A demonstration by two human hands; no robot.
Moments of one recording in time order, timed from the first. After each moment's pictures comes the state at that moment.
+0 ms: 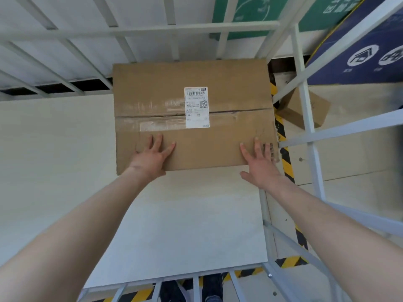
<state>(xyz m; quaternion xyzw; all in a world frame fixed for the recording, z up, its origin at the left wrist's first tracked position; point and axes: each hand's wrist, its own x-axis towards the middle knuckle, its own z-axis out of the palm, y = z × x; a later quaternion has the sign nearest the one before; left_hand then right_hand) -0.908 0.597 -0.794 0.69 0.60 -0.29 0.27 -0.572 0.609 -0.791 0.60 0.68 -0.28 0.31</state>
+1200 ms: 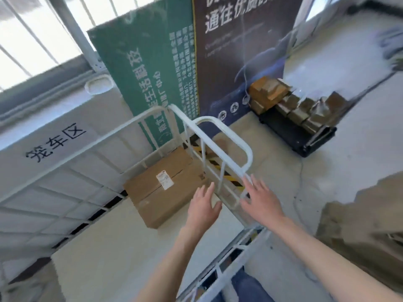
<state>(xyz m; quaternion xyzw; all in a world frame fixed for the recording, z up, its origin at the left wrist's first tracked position) -0.716 0.367 -0.233 0.80 0.49 -0.01 0.34 -0.527 0.284 -0.226 0.82 0.53 -0.23 0.01</state>
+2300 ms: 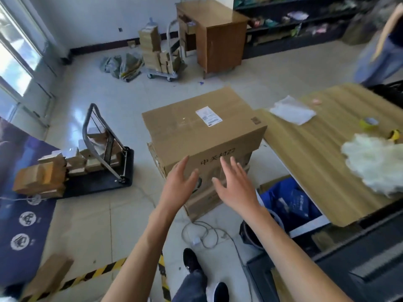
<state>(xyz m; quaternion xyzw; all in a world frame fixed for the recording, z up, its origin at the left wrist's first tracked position) -0.239 -0.068 -0.069 0.89 0.01 -0.04 0.46 -0.254 -0.249 -0.090 0.96 -0.01 -0.07 -0.28</state>
